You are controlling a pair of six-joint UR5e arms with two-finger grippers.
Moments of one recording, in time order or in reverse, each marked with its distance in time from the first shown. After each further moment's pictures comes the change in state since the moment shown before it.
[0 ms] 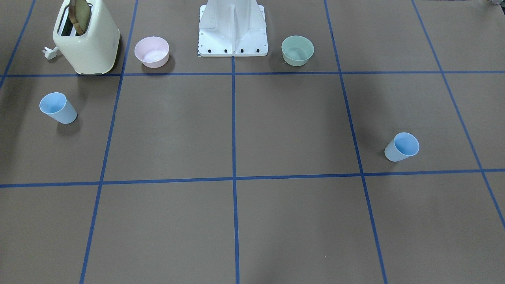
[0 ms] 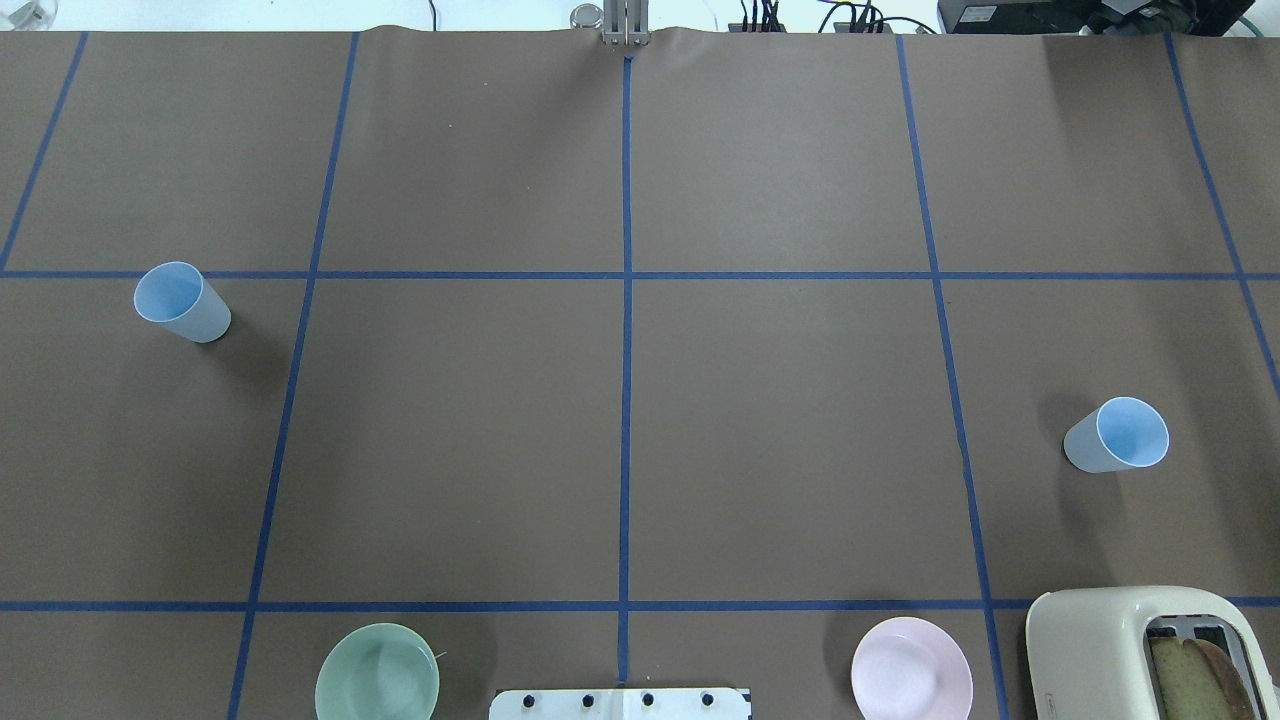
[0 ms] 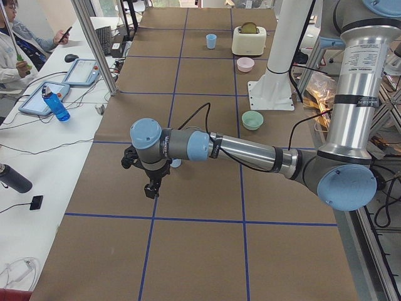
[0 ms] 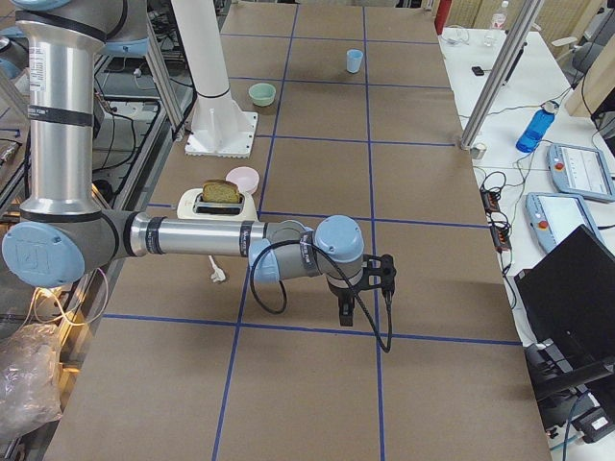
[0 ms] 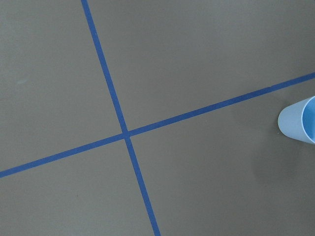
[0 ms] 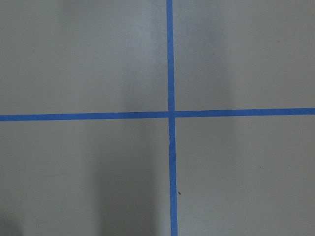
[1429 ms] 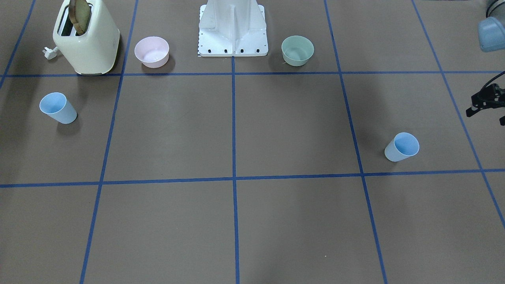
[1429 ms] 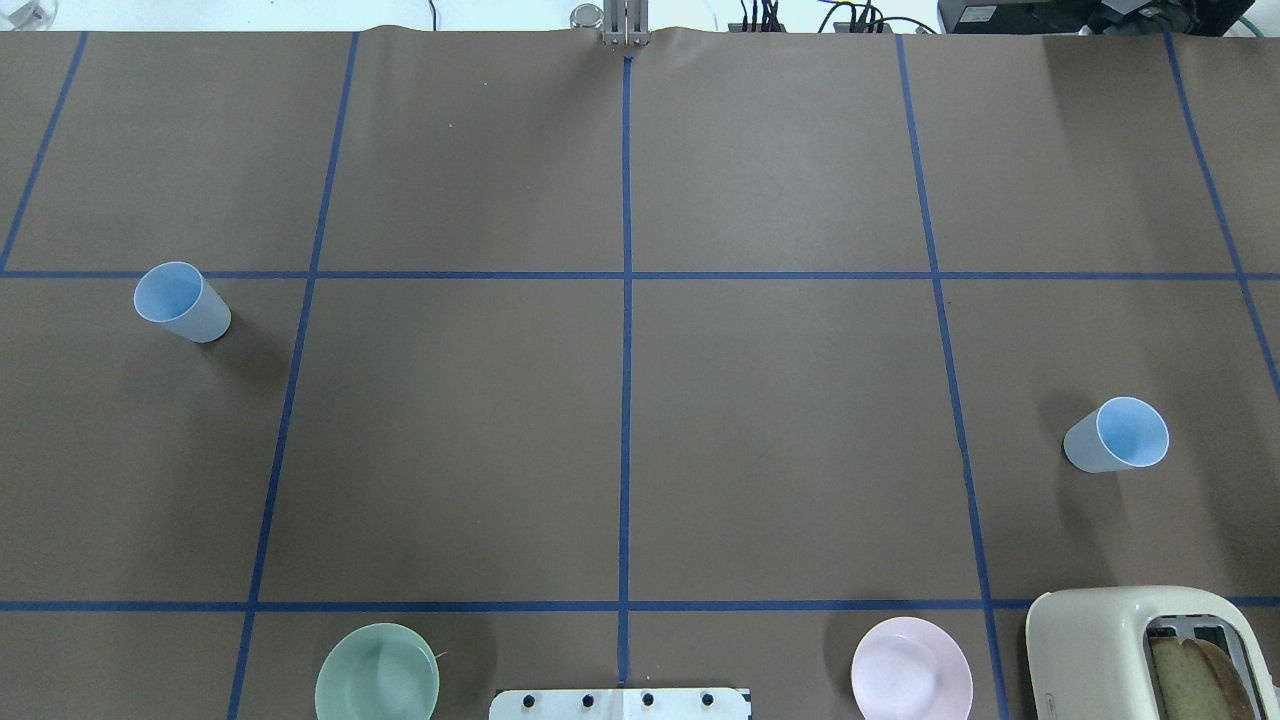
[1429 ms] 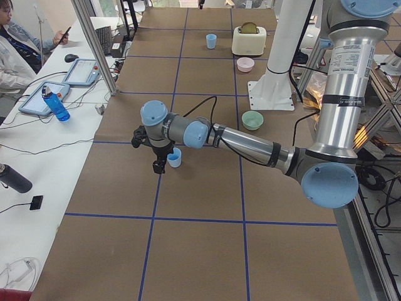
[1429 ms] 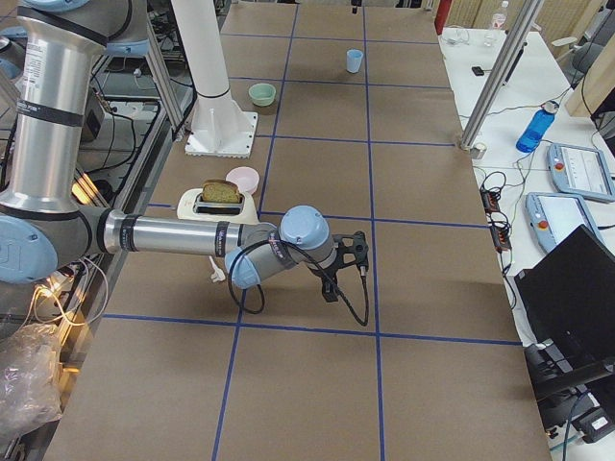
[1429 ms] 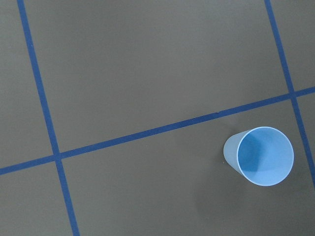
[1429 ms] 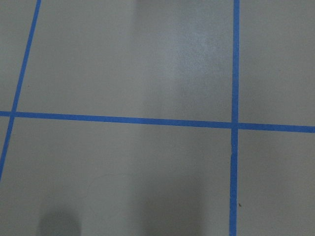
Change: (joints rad) left arm 0.210 0.000 -0.065 -0.144 0.003 -0.337; right arm -0.128 -0.160 0.089 0.354 0.049 0.157
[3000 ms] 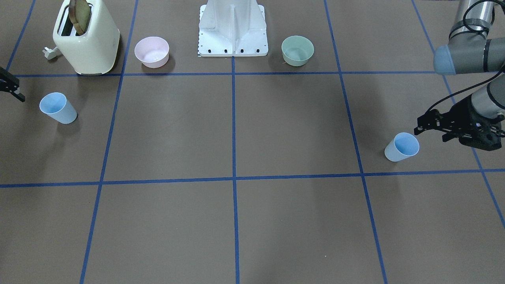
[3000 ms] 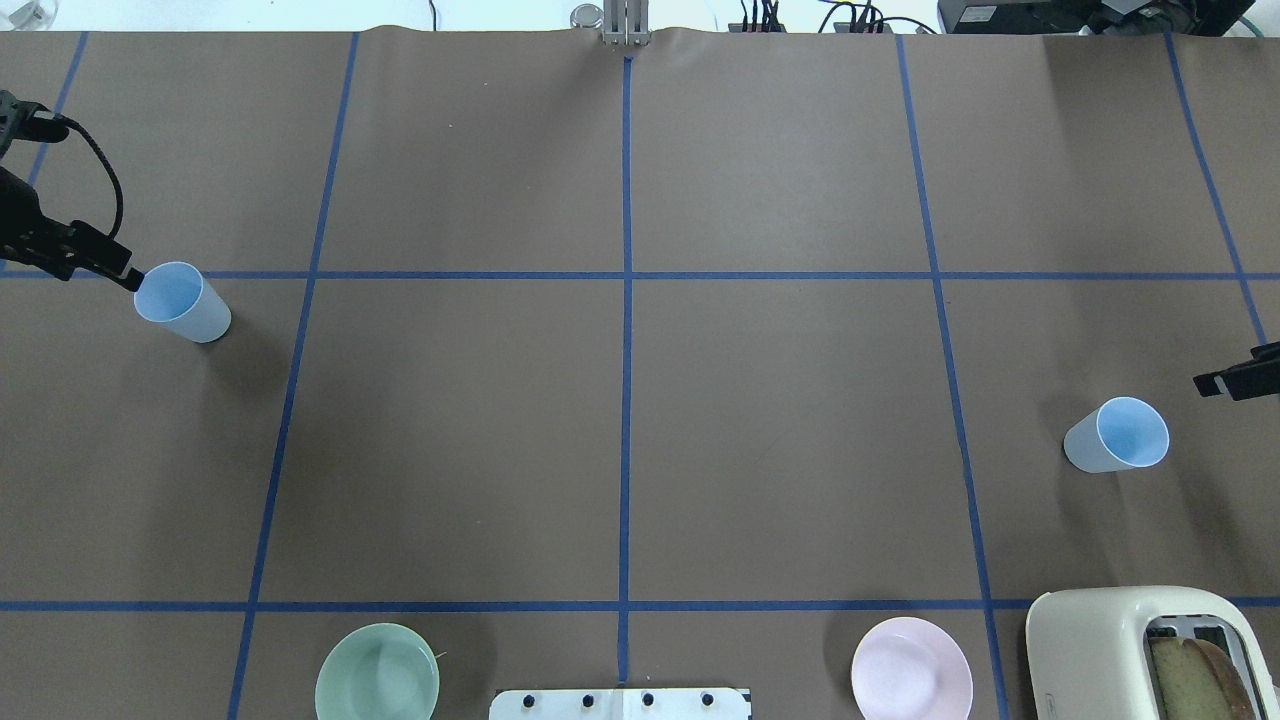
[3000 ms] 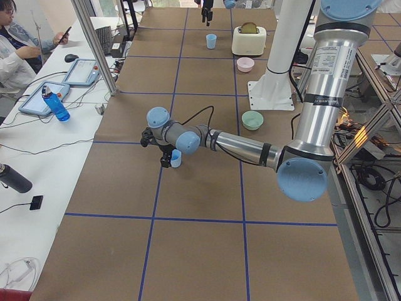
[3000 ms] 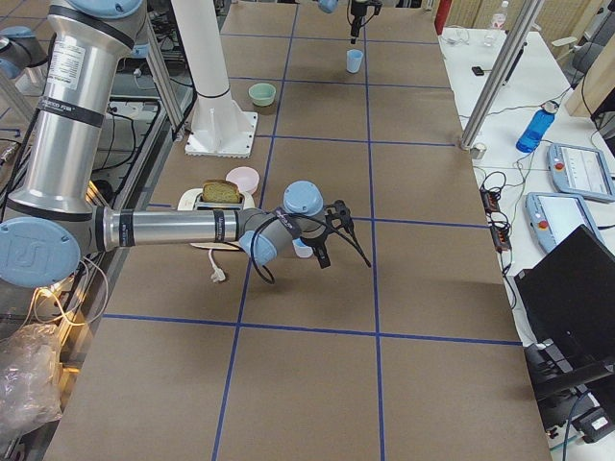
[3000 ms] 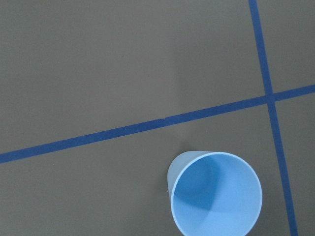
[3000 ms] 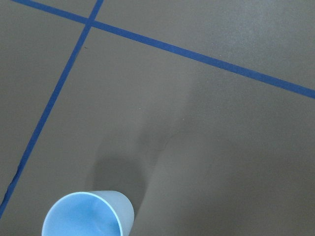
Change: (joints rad) left arm 0.201 -0.068 0.149 -0.268 0.009 -0.333; right arm -0.287 -0.029 0.071 0.131 -0.109 0.005
